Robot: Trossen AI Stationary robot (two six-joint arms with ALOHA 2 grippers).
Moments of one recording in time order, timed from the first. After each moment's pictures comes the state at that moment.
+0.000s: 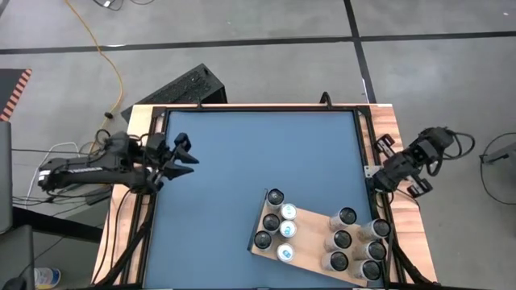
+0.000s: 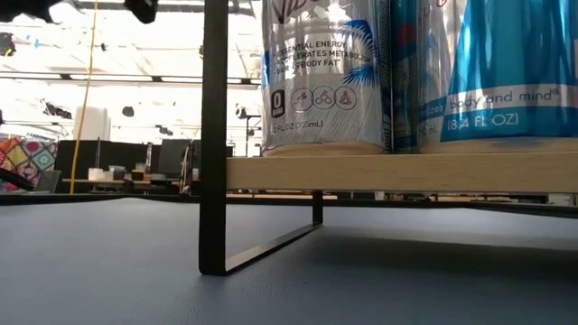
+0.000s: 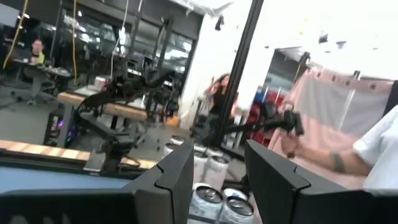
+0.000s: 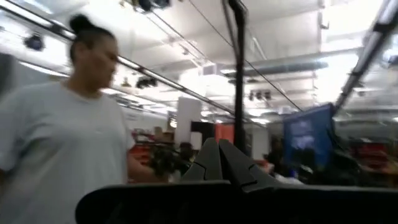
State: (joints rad) left arm 0.16 0.48 0.43 0.45 0.40 -0.46; right arm 0.65 0.01 0.48 0.07 0.08 -0.09
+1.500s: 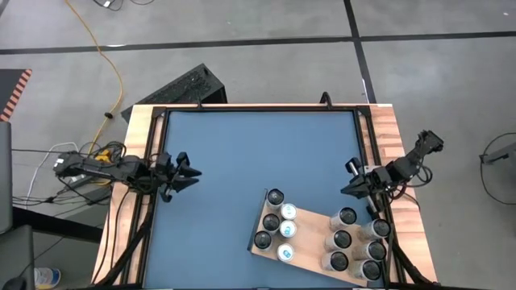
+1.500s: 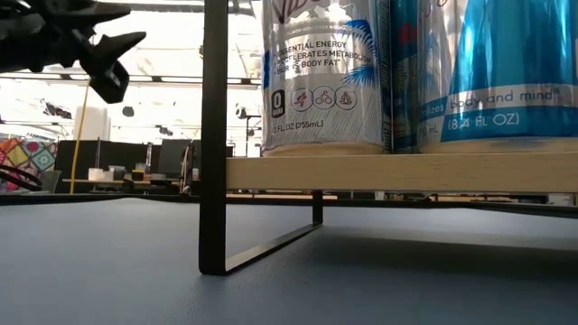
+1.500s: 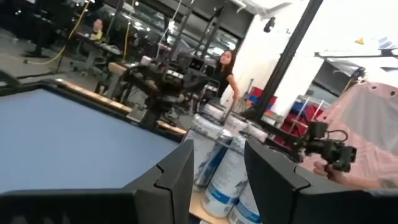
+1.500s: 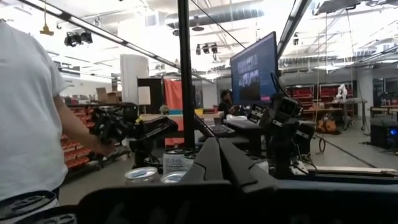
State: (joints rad) left arm -0.15 0.18 0.01 0.46 -0.09 -0.45; right arm 0.65 0.01 0.01 0.37 0.35 -0.05
